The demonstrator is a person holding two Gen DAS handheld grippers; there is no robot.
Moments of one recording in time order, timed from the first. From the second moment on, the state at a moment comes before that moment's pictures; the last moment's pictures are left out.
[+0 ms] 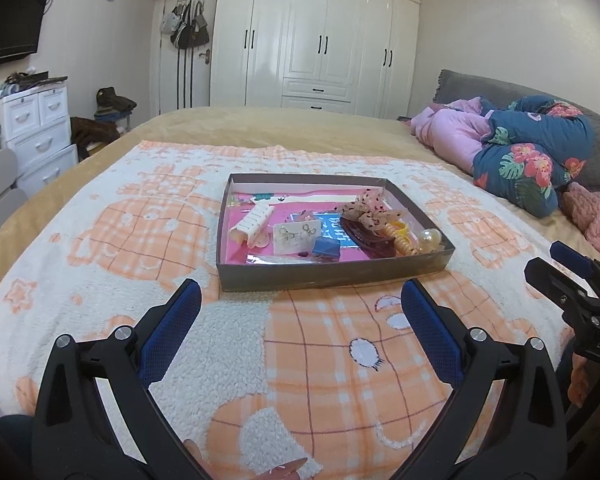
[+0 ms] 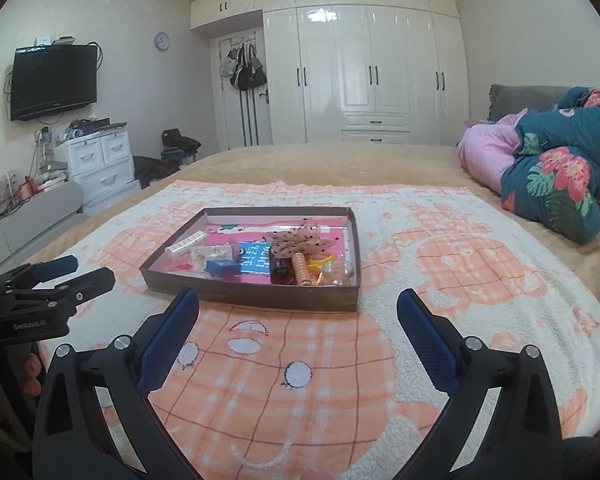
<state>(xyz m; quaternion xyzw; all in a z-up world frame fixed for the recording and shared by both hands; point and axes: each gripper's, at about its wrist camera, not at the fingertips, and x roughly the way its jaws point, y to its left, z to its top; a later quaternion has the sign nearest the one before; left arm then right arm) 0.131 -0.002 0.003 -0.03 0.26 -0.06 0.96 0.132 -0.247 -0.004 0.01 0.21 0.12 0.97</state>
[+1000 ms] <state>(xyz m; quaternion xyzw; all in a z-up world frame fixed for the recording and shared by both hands) 0.062 -0.008 0.004 -0.02 0.21 -0.04 0.98 0.051 -0.253 -0.005 0.01 0.13 0.09 0.99</state>
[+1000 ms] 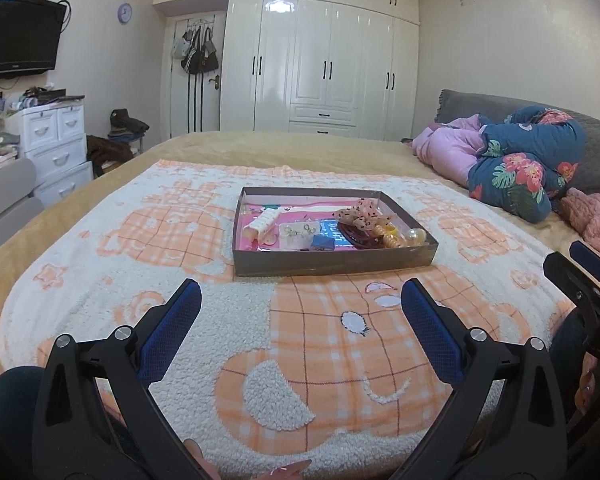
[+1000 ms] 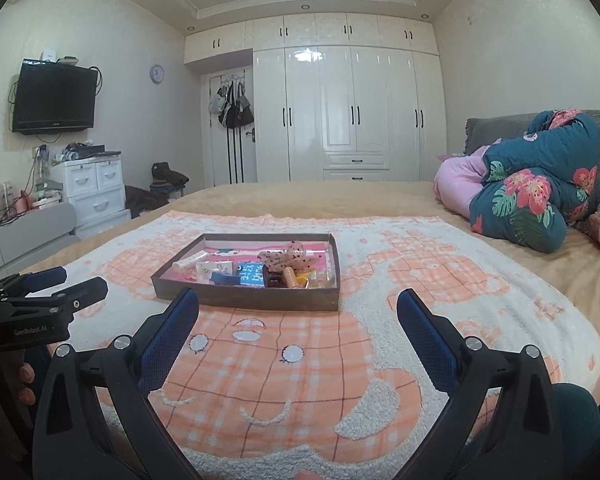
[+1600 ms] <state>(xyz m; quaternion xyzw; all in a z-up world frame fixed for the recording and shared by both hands) 0.068 -0.005 -0.001 -0.03 0.18 -0.02 0.98 0.056 -0.242 -0.019 0.00 0.09 0.06 0.99</state>
